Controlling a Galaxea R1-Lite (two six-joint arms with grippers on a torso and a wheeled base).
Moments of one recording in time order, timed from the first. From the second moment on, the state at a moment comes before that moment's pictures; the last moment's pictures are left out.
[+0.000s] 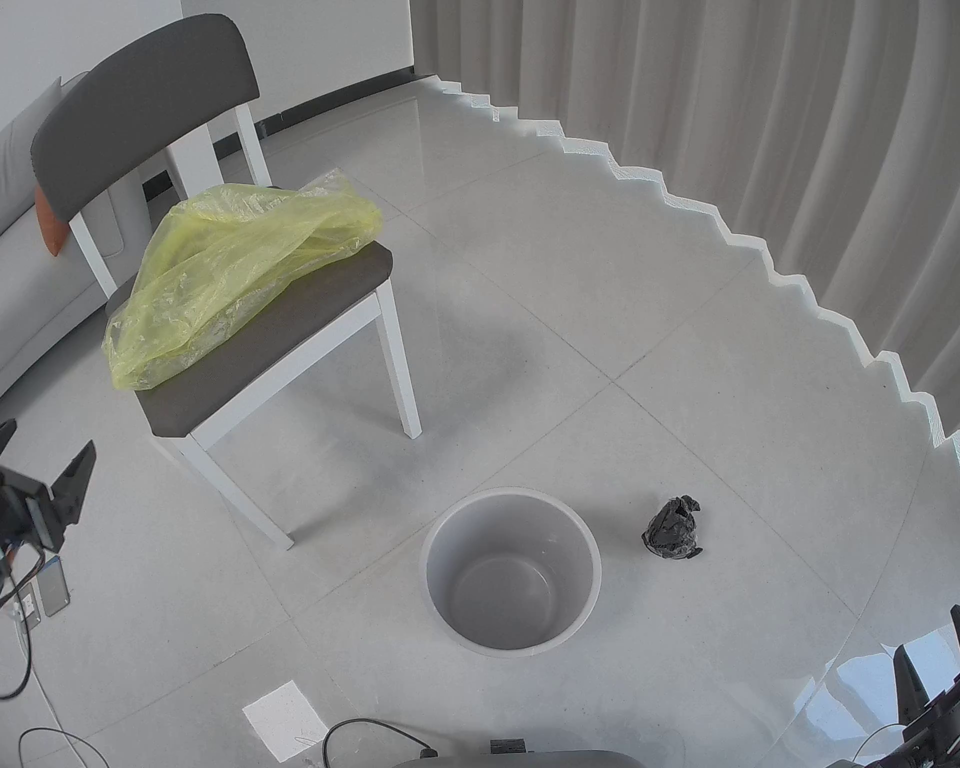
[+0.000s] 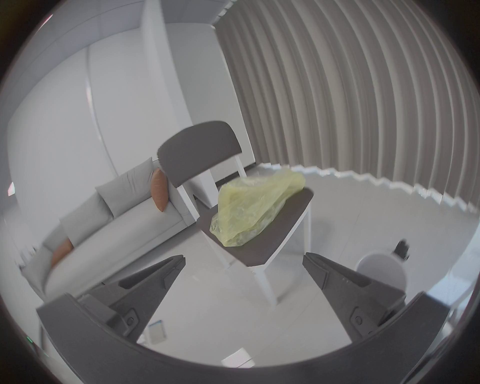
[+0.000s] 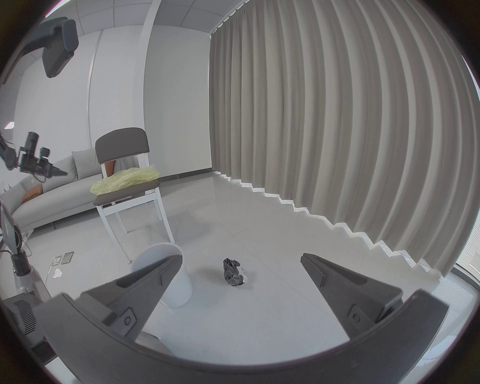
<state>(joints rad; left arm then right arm) 0.01 0.87 -0.43 -0.36 0.14 0.28 0.00 0.02 -0.02 0.00 0.01 0.00</state>
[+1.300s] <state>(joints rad) 0.18 1.76 -0.96 -0.59 0.39 0.50 0.00 0.02 -0.02 0.00 0.01 0.00</state>
